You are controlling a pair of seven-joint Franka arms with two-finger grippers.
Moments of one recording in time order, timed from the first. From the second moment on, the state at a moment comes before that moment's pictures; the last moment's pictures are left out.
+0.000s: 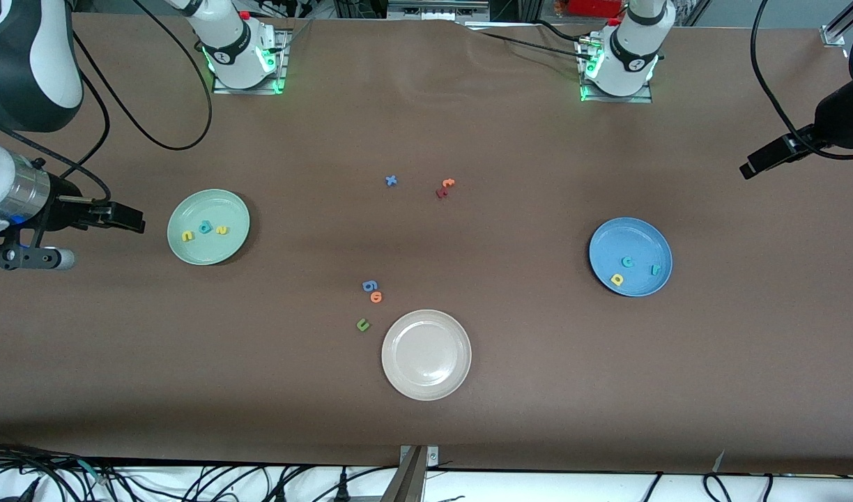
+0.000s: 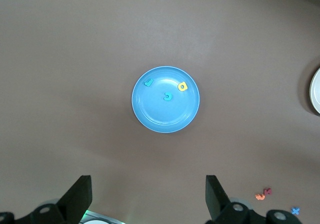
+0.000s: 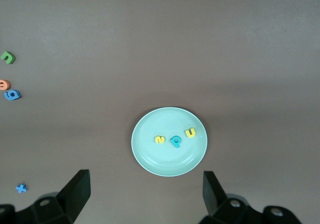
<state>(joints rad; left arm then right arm) 0.10 -0.01 -0.07 -1.60 -0.07 1.51 -0.37 0.13 0.28 -0.10 -1.42 0.01 1.59 0.07</state>
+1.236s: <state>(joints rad) 0.10 0.00 -0.08 -1.60 -0.06 1.51 -0.11 0.13 0.29 -0.10 -1.42 0.01 1.59 0.07</state>
